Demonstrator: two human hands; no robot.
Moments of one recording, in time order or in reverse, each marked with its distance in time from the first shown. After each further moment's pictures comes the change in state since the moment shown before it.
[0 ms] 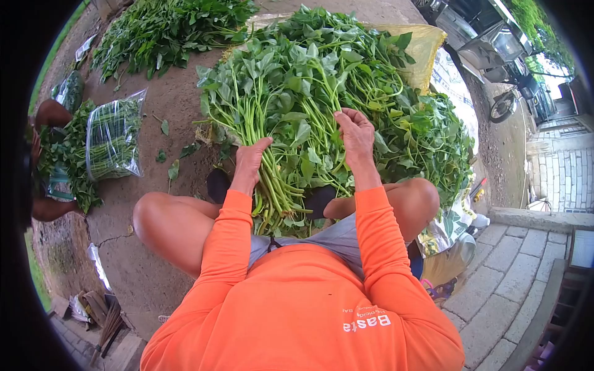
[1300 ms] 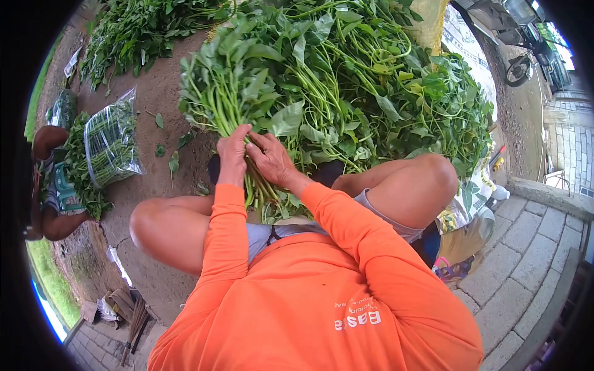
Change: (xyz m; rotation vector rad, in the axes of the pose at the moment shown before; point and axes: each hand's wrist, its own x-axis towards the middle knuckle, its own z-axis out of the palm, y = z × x) left_hand -0.001 0.000 -0.008 -0.068 0.243 0.143; right_hand -0.090 0.136 0.103 -0.453 -0.501 -0.148
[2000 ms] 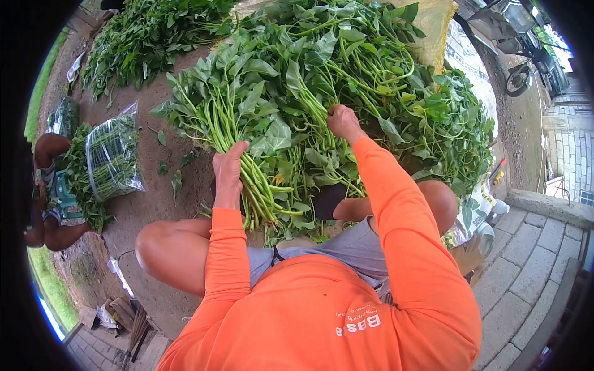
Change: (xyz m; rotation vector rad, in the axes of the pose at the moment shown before) left_hand 0.013 0.032 0.006 0.097 -0.082 0.024; right_hand 0.142 0.109 -0.189 -0.643 0.028 0.347
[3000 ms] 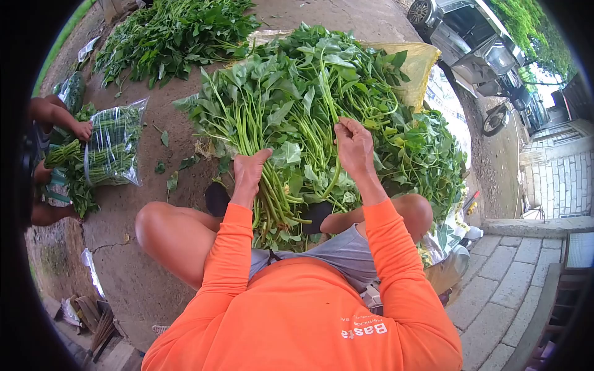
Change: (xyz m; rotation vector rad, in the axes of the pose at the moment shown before) left_hand -0.018 -0.009 0.011 0.105 -0.131 0.079; right_hand -0.161 -0.113 -0.112 0.683 0.368 -0.197
